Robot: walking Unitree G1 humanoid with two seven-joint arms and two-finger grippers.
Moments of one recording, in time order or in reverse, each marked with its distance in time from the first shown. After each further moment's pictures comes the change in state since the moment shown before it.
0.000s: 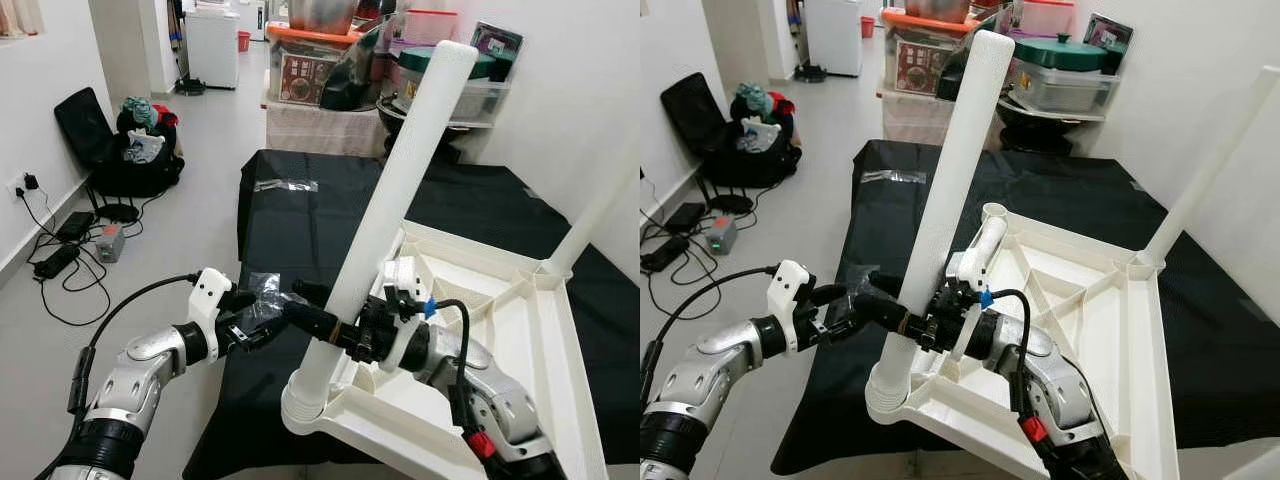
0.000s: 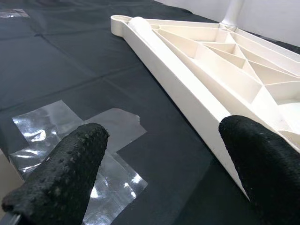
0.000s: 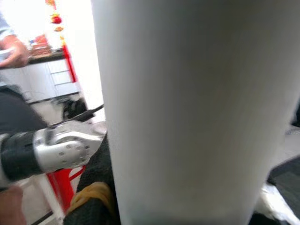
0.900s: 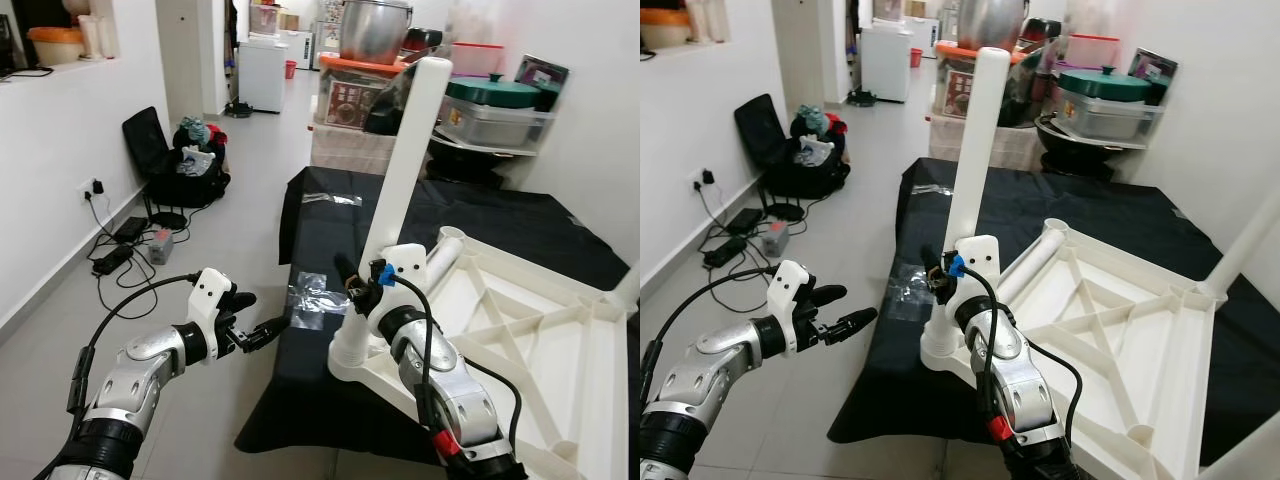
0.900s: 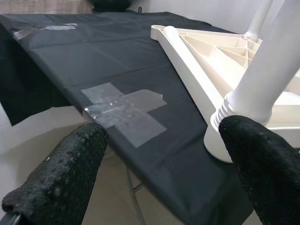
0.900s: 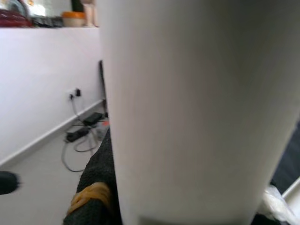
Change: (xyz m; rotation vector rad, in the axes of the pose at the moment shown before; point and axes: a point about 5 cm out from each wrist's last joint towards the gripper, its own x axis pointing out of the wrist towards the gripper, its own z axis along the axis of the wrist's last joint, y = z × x) left arm 0.000 0.000 0.000 0.000 0.001 -0.005; right arm -0.003 -0.037 -0.009 -0.206 0.078 -0.932
